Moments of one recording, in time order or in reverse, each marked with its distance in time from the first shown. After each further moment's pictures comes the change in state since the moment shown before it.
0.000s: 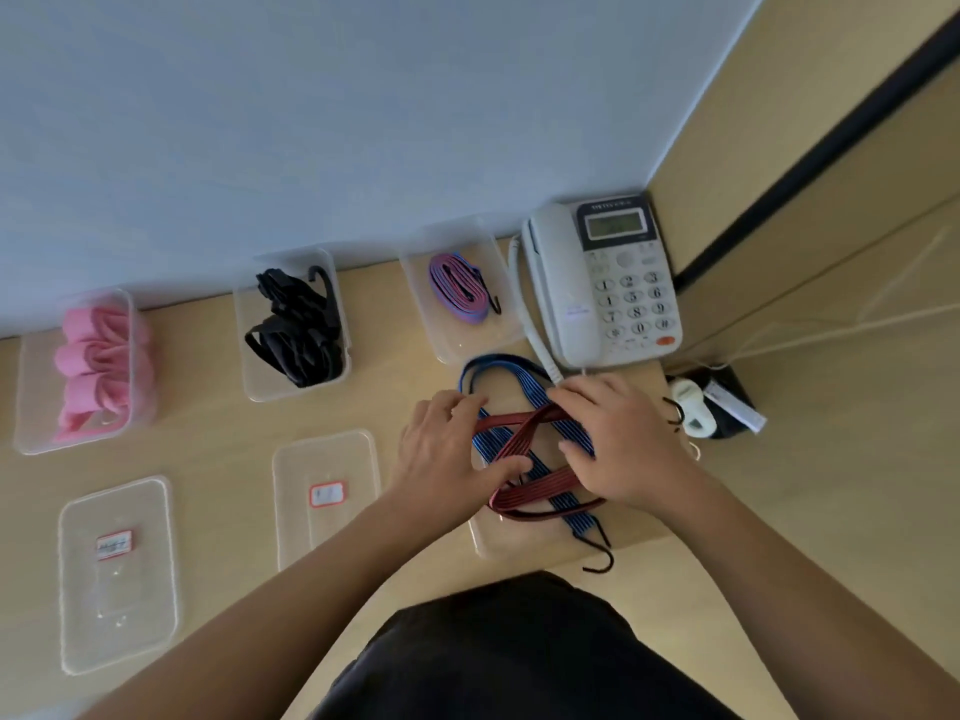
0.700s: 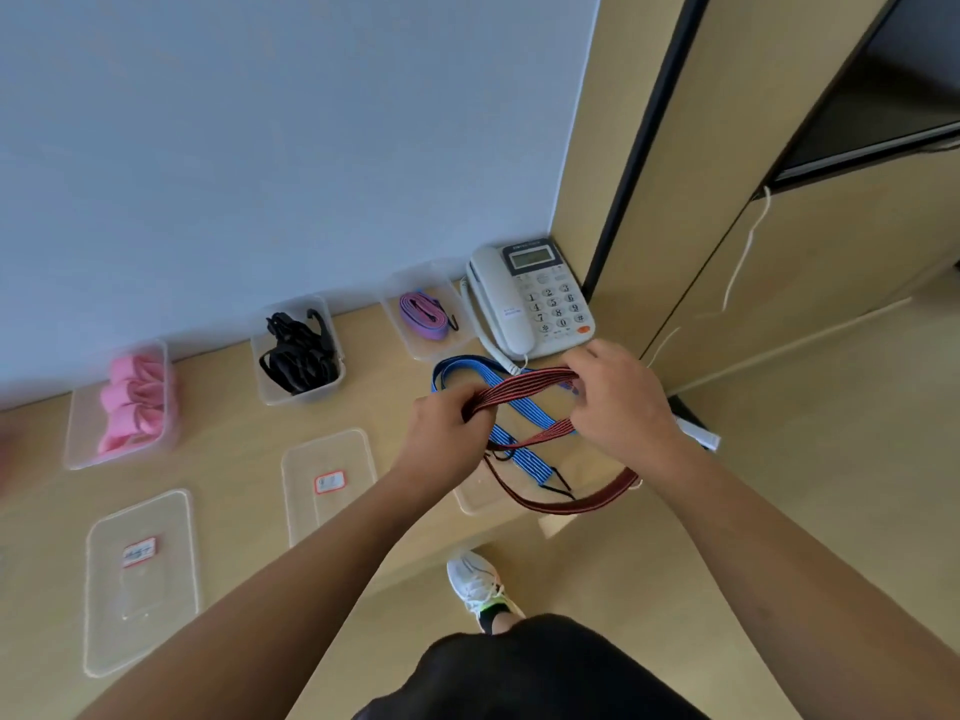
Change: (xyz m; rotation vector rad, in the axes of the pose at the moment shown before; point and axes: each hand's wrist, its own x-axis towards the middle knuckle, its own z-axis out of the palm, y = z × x) left_hand -0.068 0.053 -0.021 -0.419 0.128 0.122; right_hand -0.082 -0.046 -0.059 -0.064 0.345 0.245
